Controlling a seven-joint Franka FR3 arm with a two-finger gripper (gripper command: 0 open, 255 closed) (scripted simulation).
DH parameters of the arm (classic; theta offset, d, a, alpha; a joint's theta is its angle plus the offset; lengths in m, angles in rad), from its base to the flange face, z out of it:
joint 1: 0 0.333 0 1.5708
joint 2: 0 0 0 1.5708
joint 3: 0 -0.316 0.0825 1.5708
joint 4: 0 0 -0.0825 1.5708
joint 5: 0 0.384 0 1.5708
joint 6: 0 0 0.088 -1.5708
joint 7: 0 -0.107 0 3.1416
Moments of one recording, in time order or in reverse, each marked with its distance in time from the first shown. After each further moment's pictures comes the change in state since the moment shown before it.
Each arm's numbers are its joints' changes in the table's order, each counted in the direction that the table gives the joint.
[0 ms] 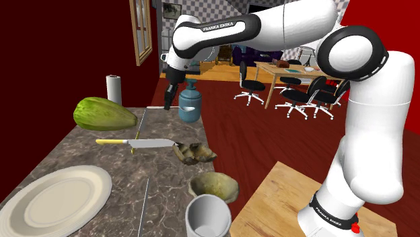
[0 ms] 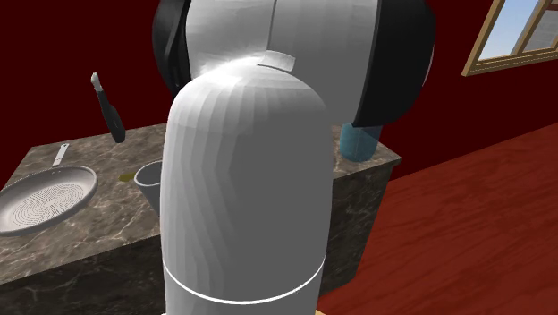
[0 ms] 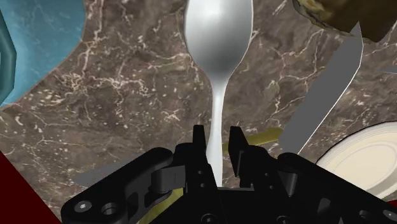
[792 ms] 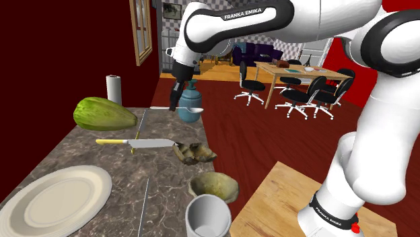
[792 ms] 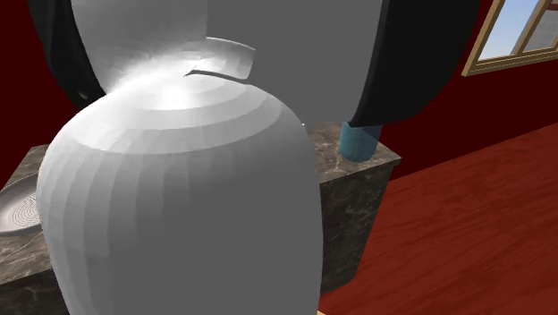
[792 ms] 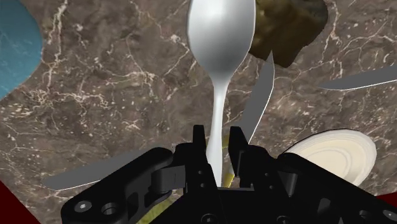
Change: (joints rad) arm 0.043 0.214 -0.026 0.211 -0.007 0.011 -0.071
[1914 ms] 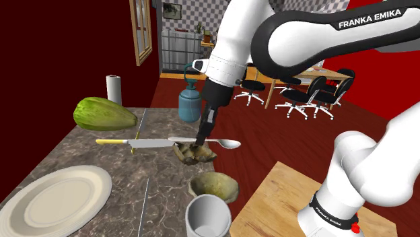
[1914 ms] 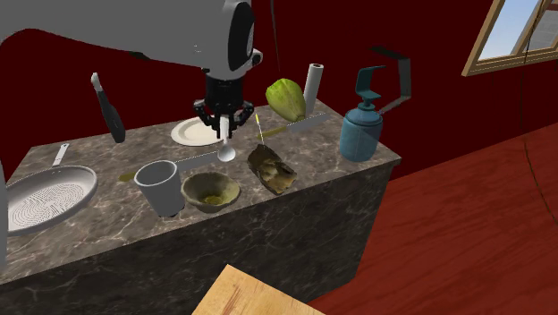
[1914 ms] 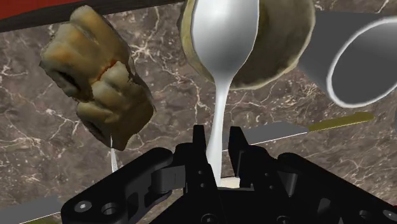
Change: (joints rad) arm 0.132 0.514 -0.157 0.535 0.053 0.072 -0.246
